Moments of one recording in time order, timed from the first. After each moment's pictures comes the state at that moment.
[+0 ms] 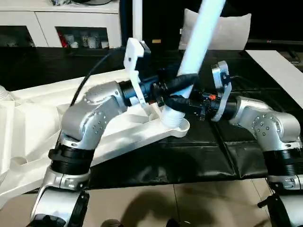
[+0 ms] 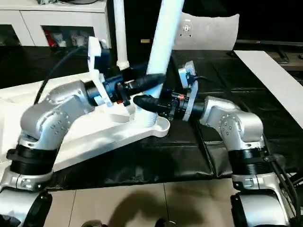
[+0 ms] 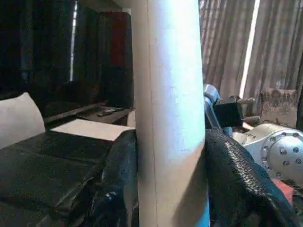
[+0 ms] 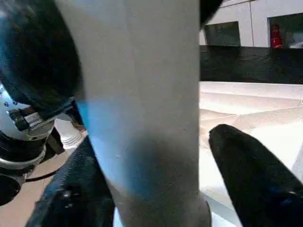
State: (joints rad) left arm -0.69 0.21 -0.09 -0.03 -0.55 0.56 -0.78; right arm -0.64 -0.40 0.01 0.16 0.65 0.74 1.02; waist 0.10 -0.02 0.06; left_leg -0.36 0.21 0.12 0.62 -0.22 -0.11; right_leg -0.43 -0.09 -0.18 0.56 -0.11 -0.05
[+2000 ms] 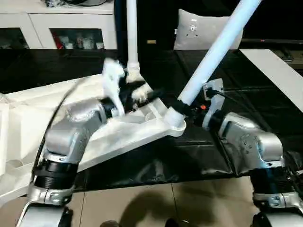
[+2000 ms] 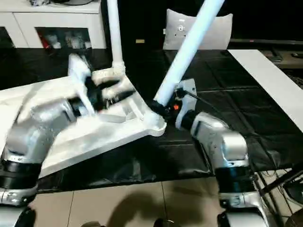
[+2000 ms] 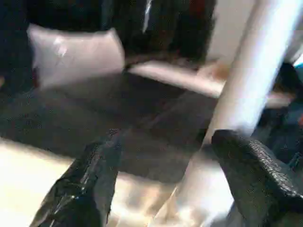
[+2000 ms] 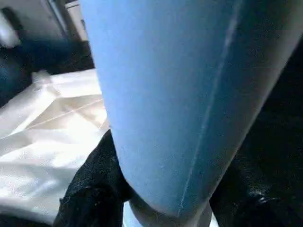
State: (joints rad) left arm -0.53 0.32 -0.07 0.02 -0.40 0.56 -0.60; right arm -0.50 -0.25 -0.02 0.11 0.45 0.65 0.54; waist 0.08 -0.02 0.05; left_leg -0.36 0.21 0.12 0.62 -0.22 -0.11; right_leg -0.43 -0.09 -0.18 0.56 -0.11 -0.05
